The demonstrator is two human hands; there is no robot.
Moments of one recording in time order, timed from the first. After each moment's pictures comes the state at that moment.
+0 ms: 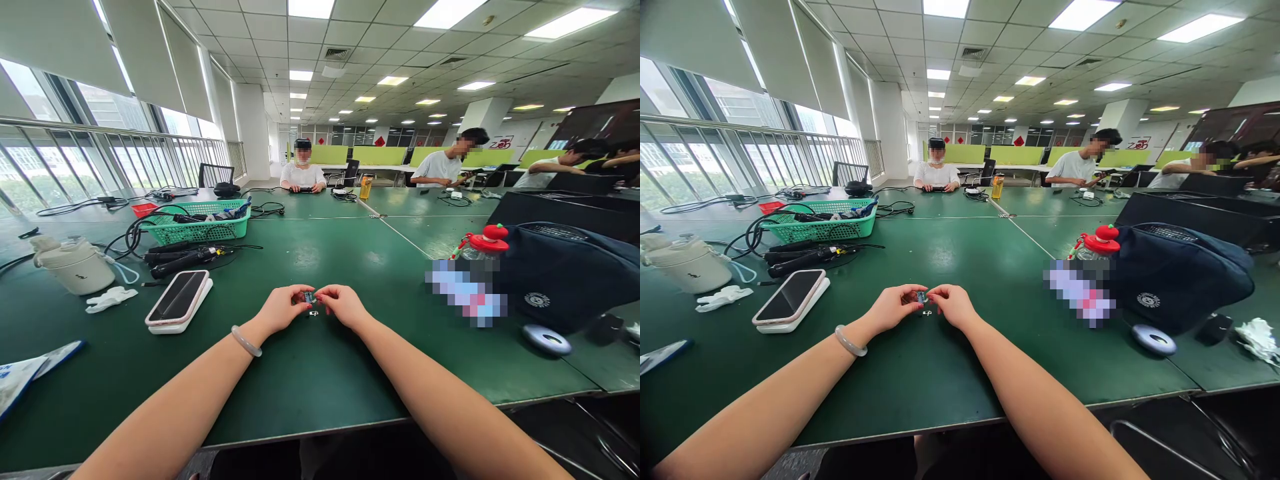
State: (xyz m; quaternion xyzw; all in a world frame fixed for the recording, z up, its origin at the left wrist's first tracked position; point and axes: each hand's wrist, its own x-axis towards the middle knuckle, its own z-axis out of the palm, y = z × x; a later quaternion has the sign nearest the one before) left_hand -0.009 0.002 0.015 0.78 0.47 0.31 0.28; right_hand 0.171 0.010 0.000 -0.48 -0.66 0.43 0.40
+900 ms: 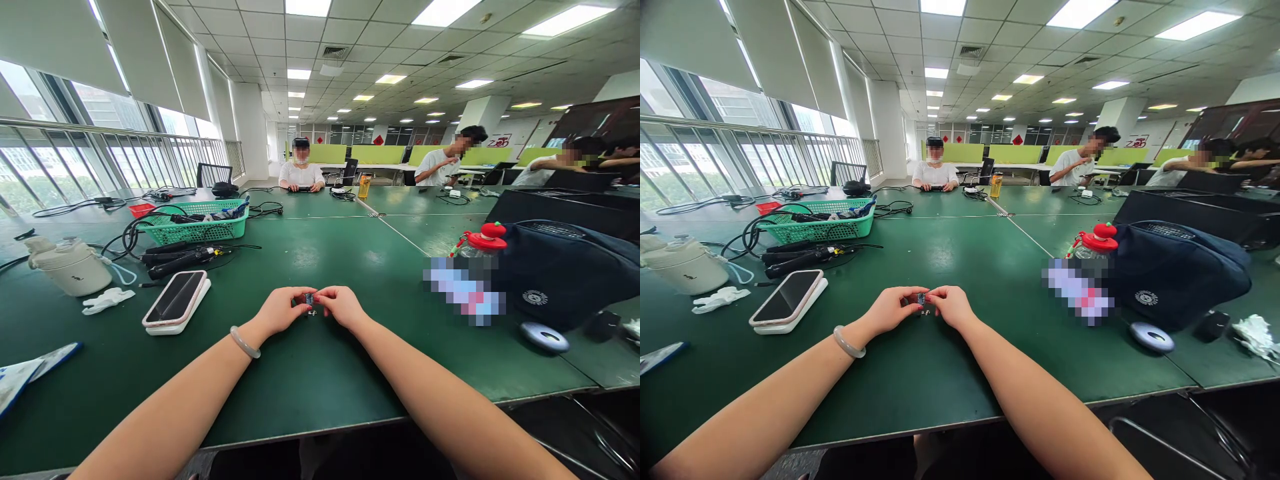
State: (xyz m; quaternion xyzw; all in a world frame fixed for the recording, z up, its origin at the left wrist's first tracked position) left_hand -0.005 -0.006 0.025 0.82 0.46 0.27 0.21; right_hand 0.170 0.011 -0.004 -0.49 -0.63 0.44 0.41
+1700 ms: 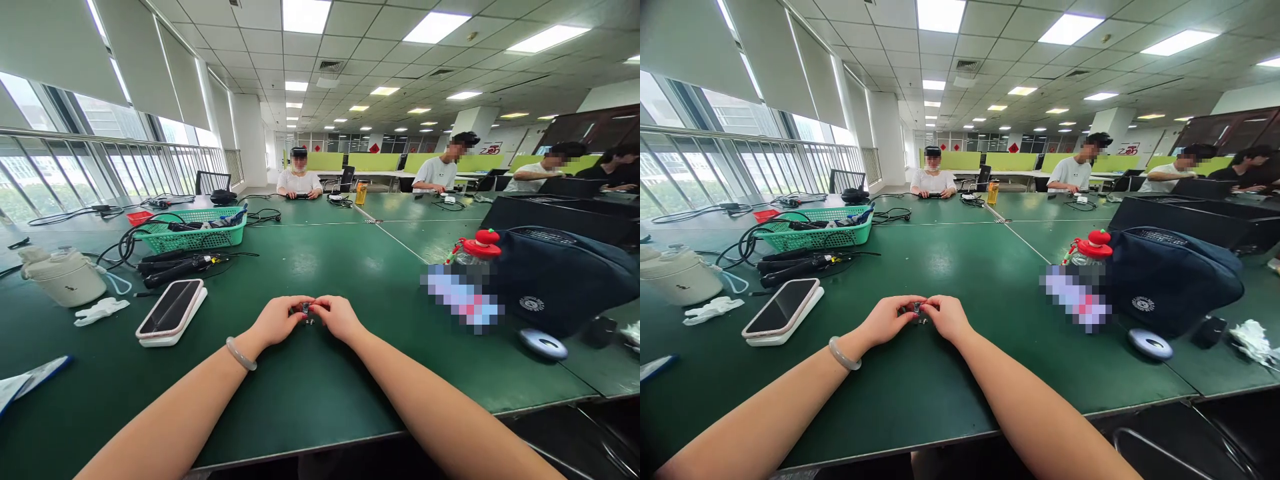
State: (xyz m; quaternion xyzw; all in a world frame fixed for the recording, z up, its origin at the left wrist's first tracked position) left_hand -0.006 -0.011 0.029 0.82 0.45 0.27 0.23; right_hand 0.166 0.002 0.001 -0.51 -0.71 0.33 0.36
